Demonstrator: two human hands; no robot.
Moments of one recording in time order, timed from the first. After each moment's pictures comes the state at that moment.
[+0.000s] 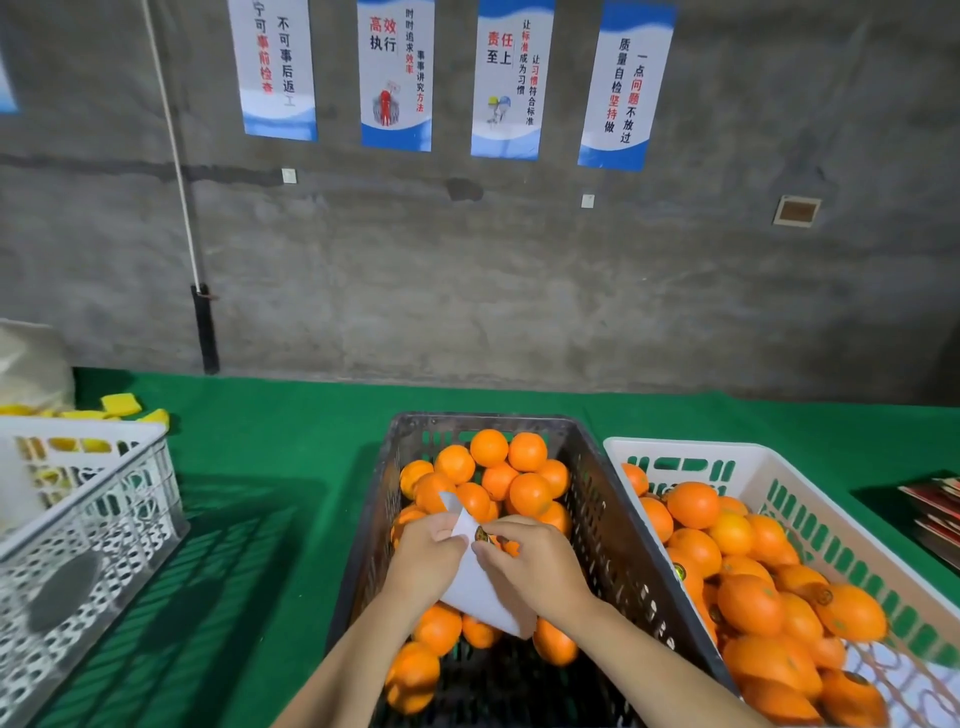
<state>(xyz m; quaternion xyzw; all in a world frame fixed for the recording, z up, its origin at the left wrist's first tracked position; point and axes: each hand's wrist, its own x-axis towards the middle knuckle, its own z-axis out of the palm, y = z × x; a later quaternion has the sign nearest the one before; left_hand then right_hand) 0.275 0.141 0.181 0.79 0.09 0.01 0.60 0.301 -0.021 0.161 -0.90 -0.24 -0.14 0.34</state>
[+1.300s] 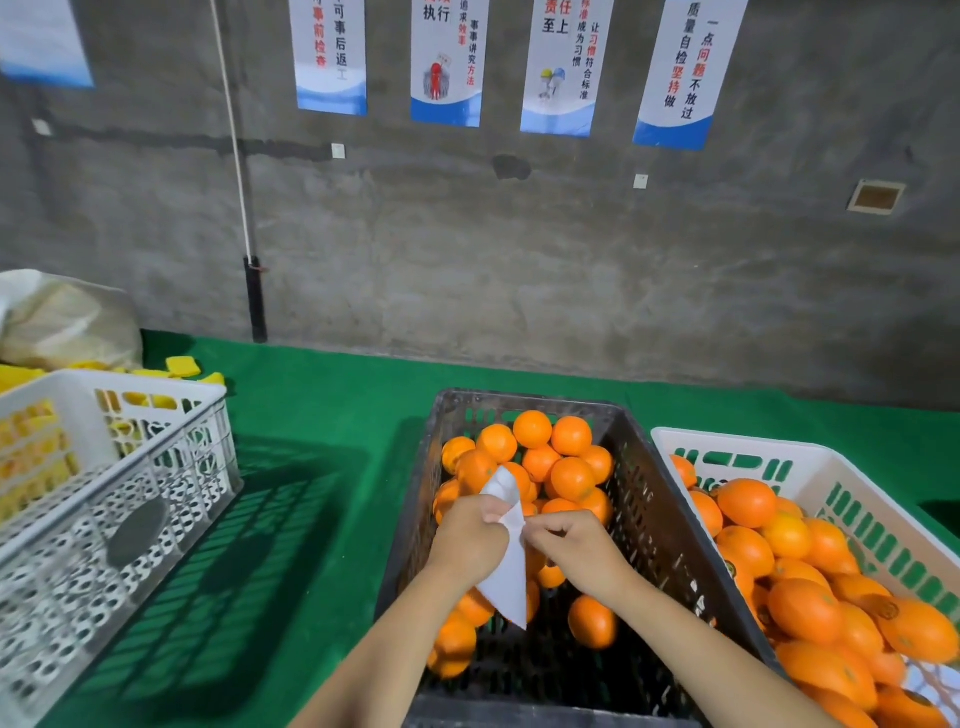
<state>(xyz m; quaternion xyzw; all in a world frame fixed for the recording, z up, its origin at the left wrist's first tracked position) 0.271 0.146 0.178 0.85 0.06 0.00 0.53 0.297 -0.021 0.167 -0.80 -0.23 0.06 0.55</state>
